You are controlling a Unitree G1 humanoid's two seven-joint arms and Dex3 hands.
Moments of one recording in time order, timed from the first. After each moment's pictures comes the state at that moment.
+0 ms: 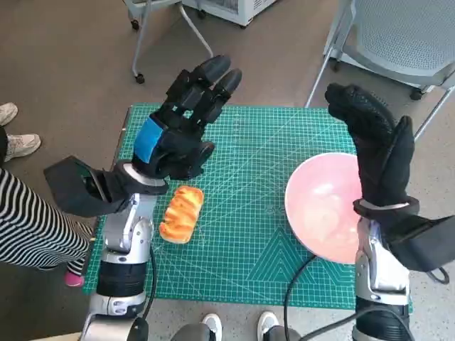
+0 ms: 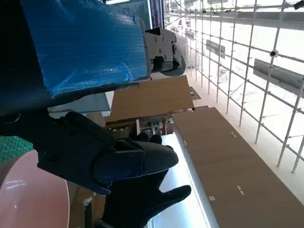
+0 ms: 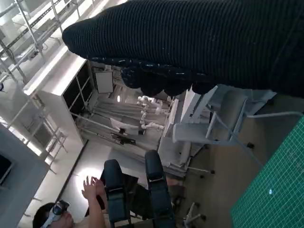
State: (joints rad) left arm -0.57 0.11 0.10 0.15 -0.41 -0.11 -0.56; right arm -0.43 -0.16 -0.13 0.05 0.20 -0.32 0.23
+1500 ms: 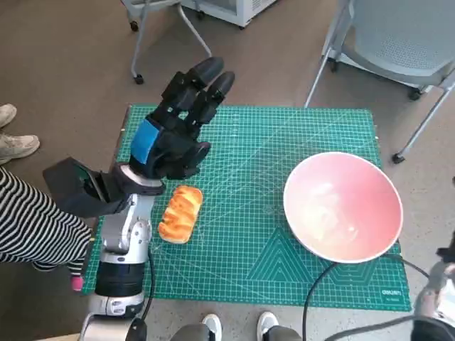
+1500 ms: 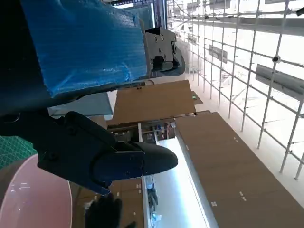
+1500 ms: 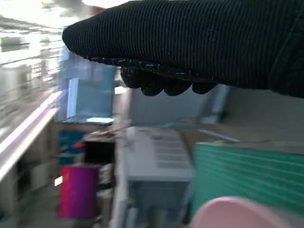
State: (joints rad) left arm -0.57 0.11 0.11 0.18 -0.40 -0.13 -0.57; right arm -0.40 -0.37 -0.50 0.90 0.24 -0.61 0.11
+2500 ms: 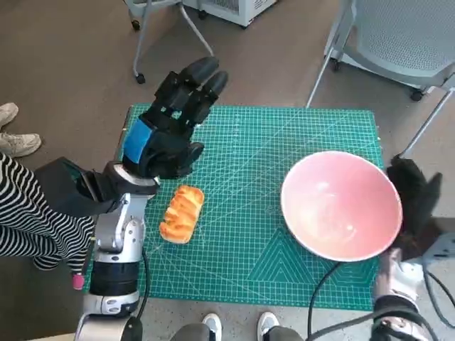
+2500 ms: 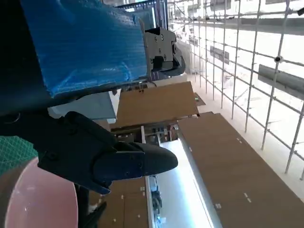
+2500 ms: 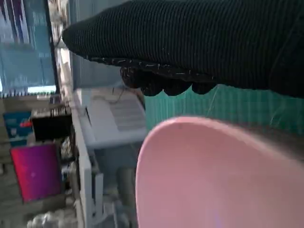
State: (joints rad) left arm -0.56 0.14 0.13 0.18 -0.41 -0.12 -0.59; right arm -0.56 -0.24 -0.40 1.14 0.23 -0.61 0.15
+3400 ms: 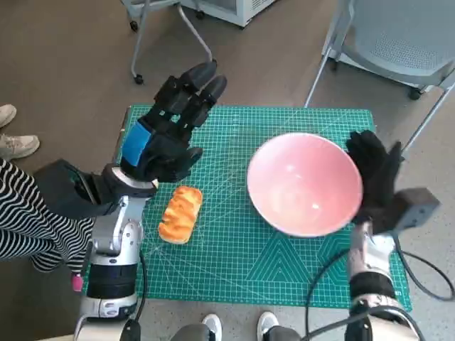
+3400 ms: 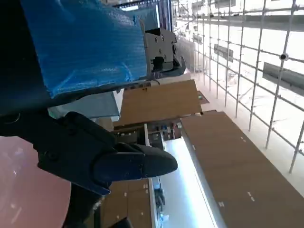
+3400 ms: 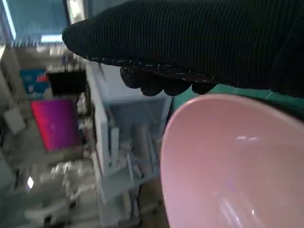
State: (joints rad) left arm -0.54 0.15 0.13 0.15 -0.41 -0.11 -0.58; right arm -0.71 -0.15 -0.34 1.14 0.23 -0.58 0.20
